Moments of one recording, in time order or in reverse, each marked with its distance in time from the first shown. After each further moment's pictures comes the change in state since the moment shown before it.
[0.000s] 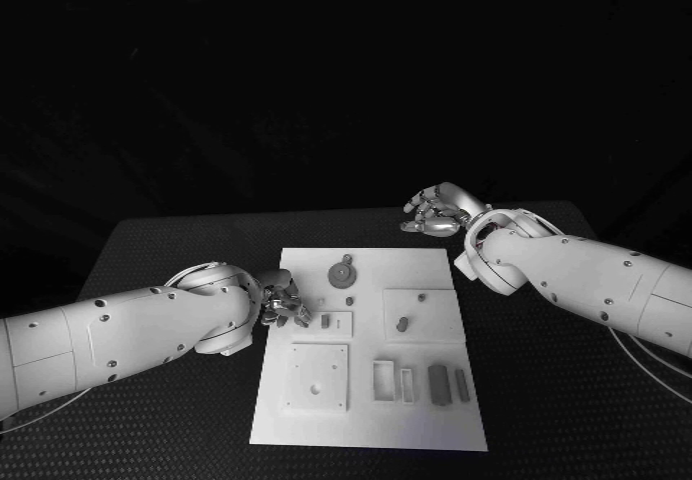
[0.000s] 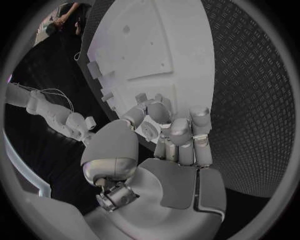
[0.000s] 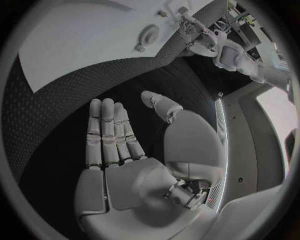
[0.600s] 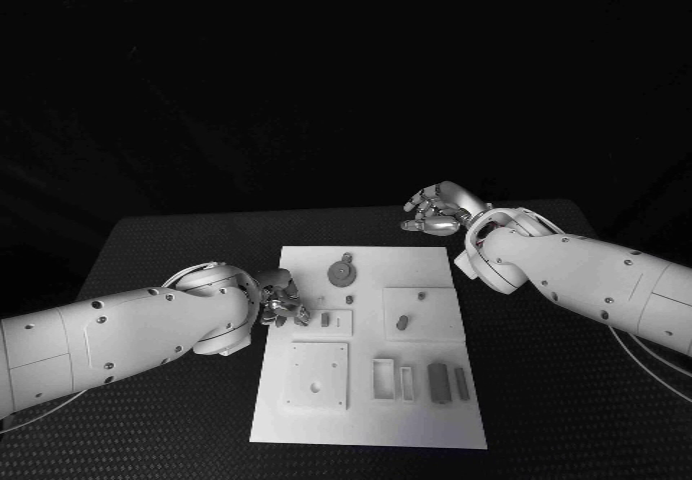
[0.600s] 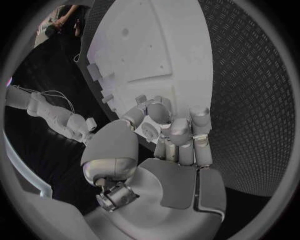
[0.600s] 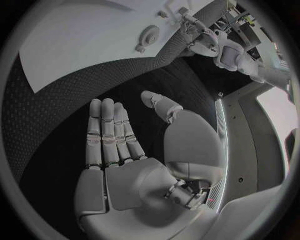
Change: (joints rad) left arm -0.005 -0.010 0.002 0.013 -0.018 0.000 0.000; left_hand -0.005 0.005 0.000 0.000 0.023 0.000 0.000 0.005 0.001 0.000 0.000 0.008 -0.004 0.000 0.000 0.000 -0.001 -0.002 0.000 0.000 0.000 0.000; right arm -0.002 0.000 0.000 0.000 0.000 0.001 0.000; right_hand 0.000 0.000 0.000 0.000 0.004 0.000 0.000 0.000 0.000 0.000 0.000 0.000 -0.002 0.000 0.000 0.000 -0.001 0.000 0.000 0.000 0.000 0.000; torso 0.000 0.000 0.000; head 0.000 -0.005
